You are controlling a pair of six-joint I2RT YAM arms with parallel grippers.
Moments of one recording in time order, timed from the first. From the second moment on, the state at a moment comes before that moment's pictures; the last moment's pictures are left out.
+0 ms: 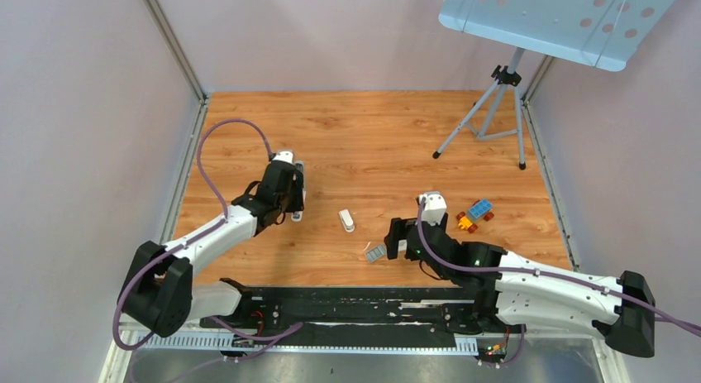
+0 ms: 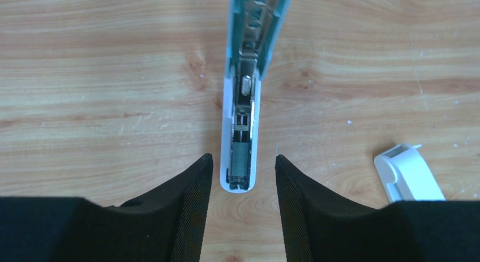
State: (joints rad) left arm -0.47 1.26 0.65 -0.17 -0.26 -0.35; right arm 1.17 0.81 0.54 -0.43 0.58 0.76
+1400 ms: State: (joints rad) left arm -0.29 1.06 0.37 0.03 -0.05 -0.68; right arm 0.79 2.17 1.82 -0.10 -0.24 0.39
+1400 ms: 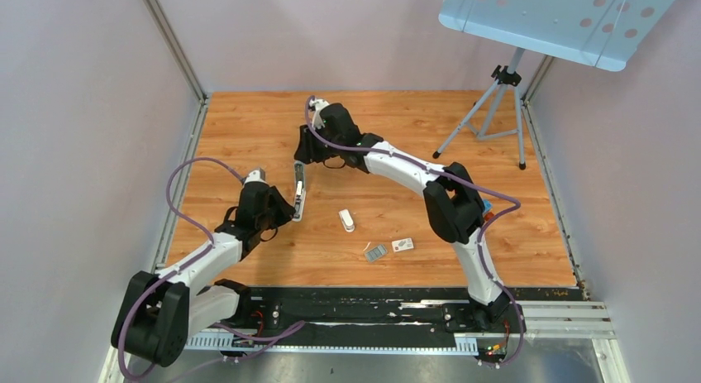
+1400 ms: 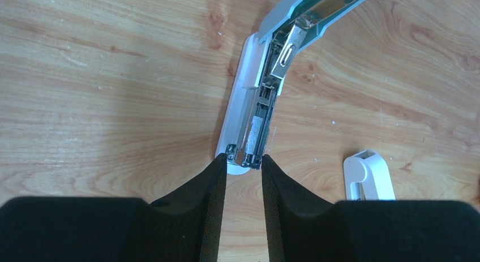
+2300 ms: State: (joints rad) left arm -0.28 1.18 0.35 0.16 -0.02 -0.66; right arm 0.76 2.25 1.88 -0.16 -0.41 0.41
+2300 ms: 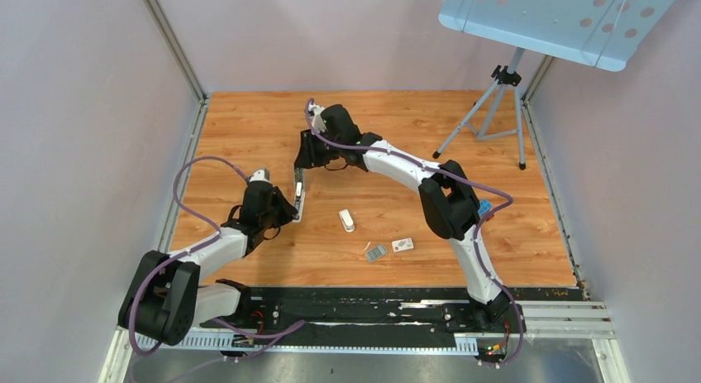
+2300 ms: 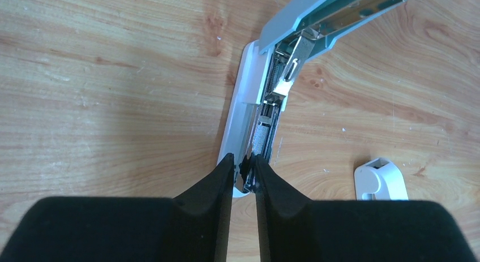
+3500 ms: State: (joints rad) left arm -0.28 1.22 0.40 0.12 -0.03 -0.66; right arm 0.84 2.09 1.67 -0.25 -0.41 0.30
